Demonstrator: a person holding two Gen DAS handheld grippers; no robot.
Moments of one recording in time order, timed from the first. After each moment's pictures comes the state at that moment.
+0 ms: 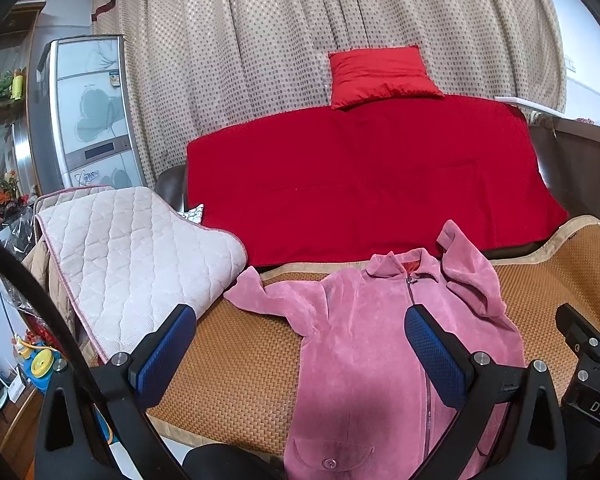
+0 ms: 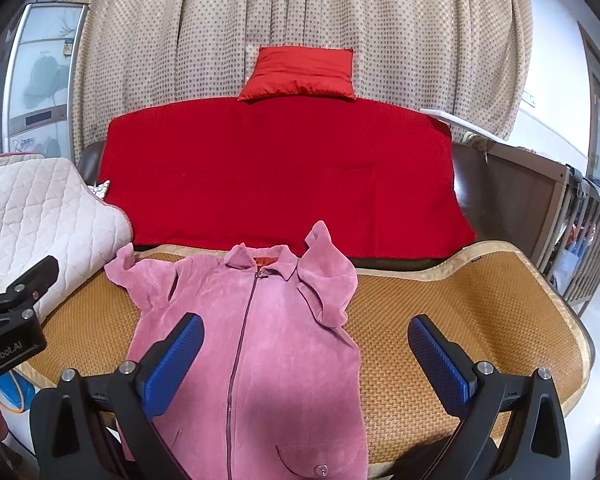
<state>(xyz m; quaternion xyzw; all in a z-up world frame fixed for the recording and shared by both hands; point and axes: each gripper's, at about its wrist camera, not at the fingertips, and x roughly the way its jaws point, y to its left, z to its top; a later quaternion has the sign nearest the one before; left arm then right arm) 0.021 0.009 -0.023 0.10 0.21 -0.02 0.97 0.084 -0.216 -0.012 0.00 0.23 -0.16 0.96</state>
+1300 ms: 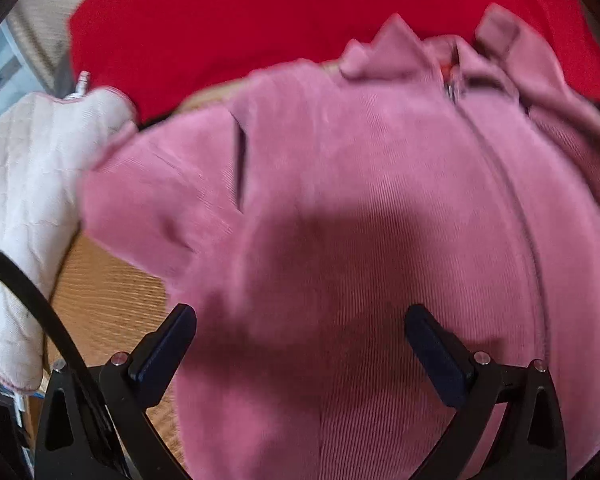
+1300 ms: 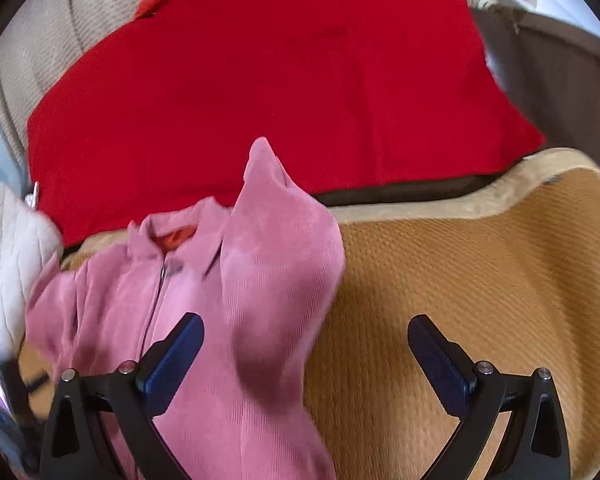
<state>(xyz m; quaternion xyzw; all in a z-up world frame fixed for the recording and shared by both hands) 0.260 -0.060 -0.260 0.17 0.49 -0.04 0.85 0.329 -0.419 -0.134 0.14 0.38 -0.13 0.91</state>
